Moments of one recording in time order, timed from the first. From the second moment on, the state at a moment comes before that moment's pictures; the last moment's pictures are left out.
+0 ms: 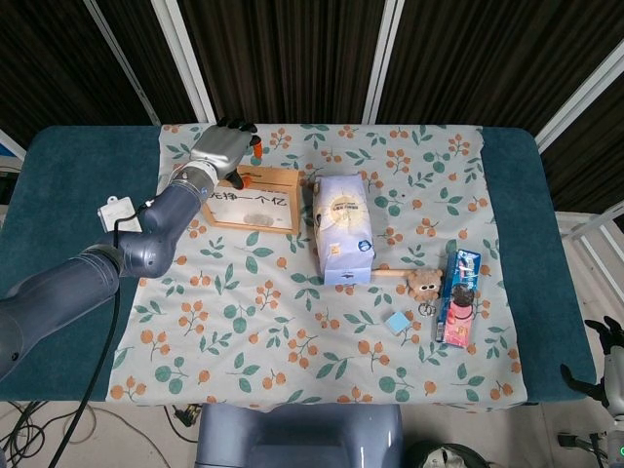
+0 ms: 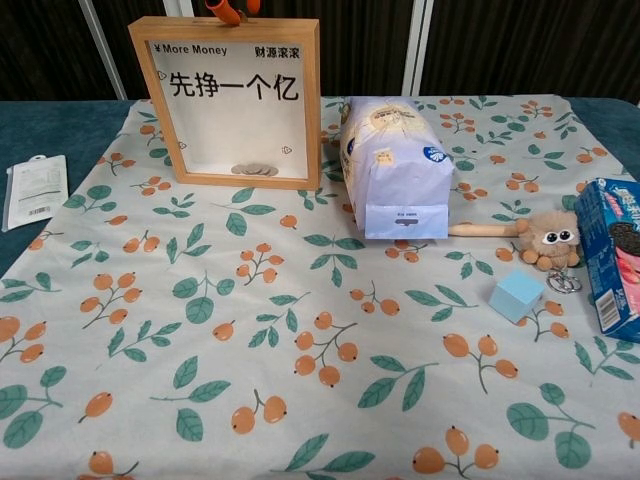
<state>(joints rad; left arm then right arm) -1.60 -1.25 0.14 -1.17 0.25 0.42 0.25 0.03 -0.97 0.12 -1.96 -0.93 1.35 -0.09</state>
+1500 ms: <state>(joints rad) -0.83 -0.81 0.15 -2.00 1.03 1.41 0.12 0.02 -1.03 0.11 -1.80 -1.33 1.49 0.01</state>
